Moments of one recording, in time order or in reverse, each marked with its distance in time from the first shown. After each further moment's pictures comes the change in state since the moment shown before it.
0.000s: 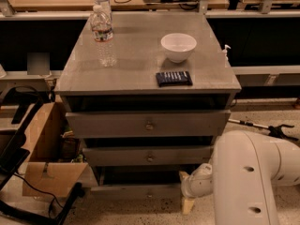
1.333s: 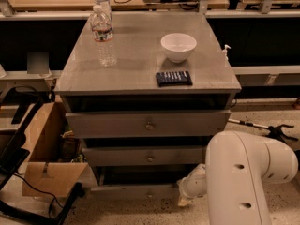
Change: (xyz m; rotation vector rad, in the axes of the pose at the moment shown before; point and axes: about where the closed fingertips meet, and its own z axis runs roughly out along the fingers) arm -0.001 0.006 0.019 -0.035 0.018 0.025
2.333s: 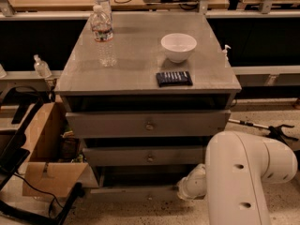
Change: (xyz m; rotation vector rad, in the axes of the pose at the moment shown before) arm -0.001 0.003 0.002 -0.005 -0.001 0.000
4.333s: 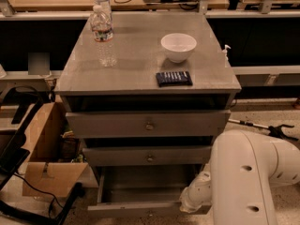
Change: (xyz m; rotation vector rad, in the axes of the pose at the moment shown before) arm 0.004 0.055 -0.015 -0.095 0.017 0.028
